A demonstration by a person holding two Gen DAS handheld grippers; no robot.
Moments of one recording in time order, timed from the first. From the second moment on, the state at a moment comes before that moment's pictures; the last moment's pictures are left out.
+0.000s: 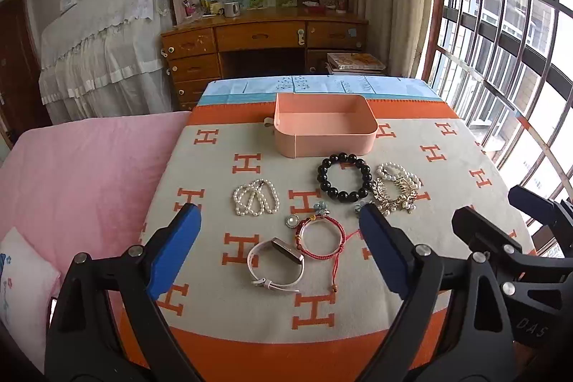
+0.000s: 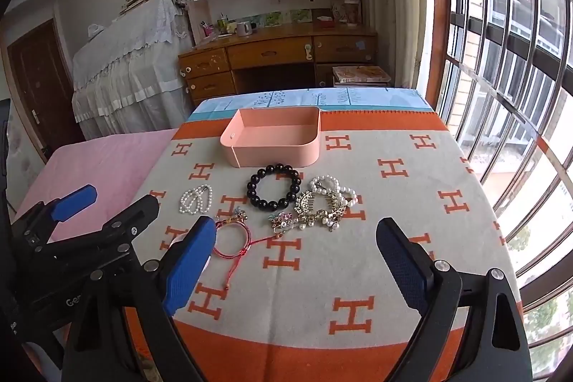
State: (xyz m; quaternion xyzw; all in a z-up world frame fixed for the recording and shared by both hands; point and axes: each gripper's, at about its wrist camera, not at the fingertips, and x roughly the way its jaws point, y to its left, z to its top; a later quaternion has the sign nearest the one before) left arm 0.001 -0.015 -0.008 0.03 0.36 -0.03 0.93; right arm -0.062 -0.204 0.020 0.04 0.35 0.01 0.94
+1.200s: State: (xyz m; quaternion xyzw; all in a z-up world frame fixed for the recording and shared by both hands) left arm 0.008 -0.017 -0.015 0.02 0.36 -0.03 0.93; right arm -0.053 -0.207 0.016 0.05 0.34 0.04 0.94
